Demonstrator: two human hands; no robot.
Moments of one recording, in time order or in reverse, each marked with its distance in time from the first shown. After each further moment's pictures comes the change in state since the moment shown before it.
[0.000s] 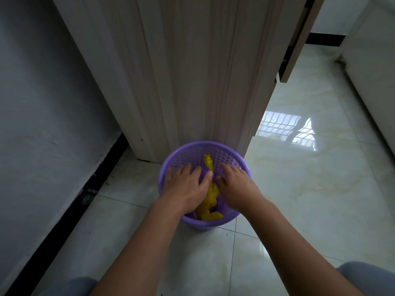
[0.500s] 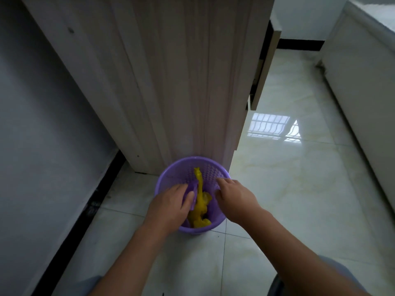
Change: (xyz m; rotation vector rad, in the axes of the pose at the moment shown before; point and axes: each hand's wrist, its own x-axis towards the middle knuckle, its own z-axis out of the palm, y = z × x) left_hand -0.051 0.007 -0.041 -0.053 0.206 0.129; right_hand -0.037 -0.003 -0.061 -0.134 -0.029 0.012
